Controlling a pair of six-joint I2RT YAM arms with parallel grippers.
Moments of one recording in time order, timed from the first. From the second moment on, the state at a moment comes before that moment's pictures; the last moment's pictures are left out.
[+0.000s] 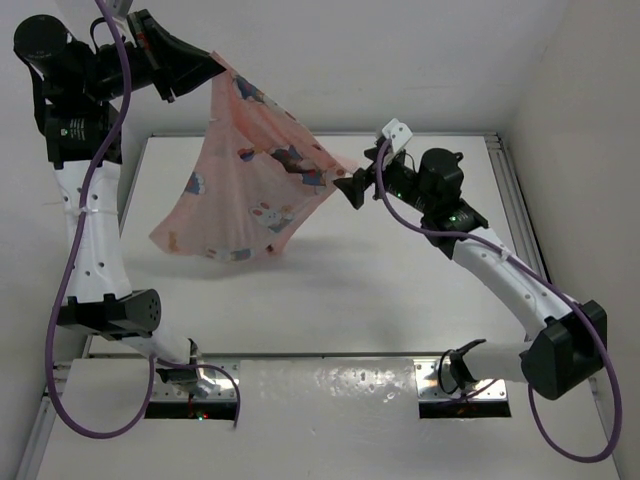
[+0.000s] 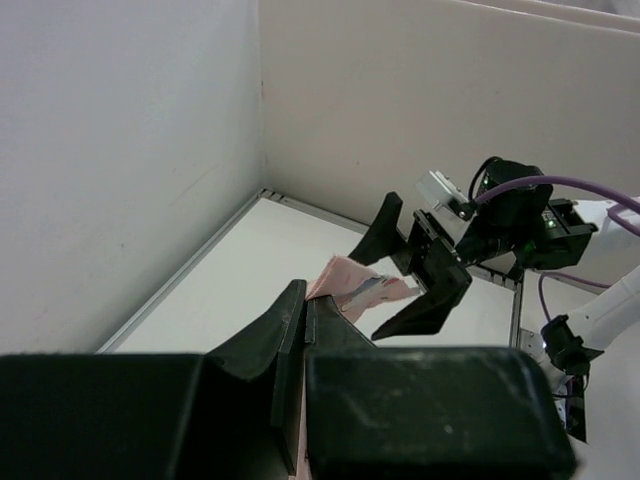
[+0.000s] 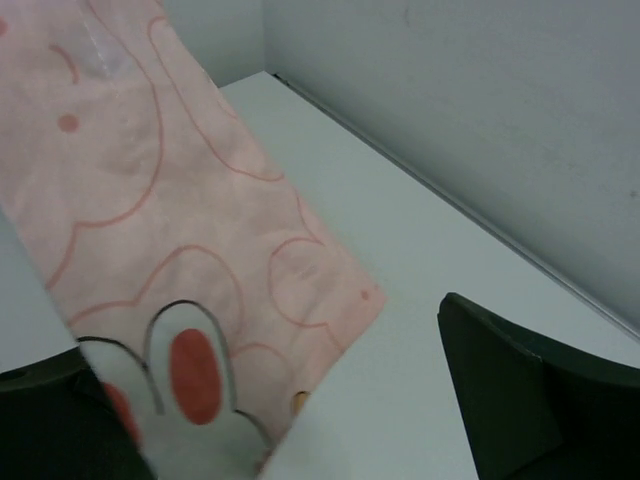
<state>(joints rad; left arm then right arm) 0.11 1.57 2.18 -0.24 1.19 -0.37 0.45 1.30 1.04 0.21 -0.36 -0.08</state>
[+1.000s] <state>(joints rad) 0.26 1.64 2.33 -0.04 1.12 -0.52 0.41 1.31 1.53 0.33 -0.28 0.02</state>
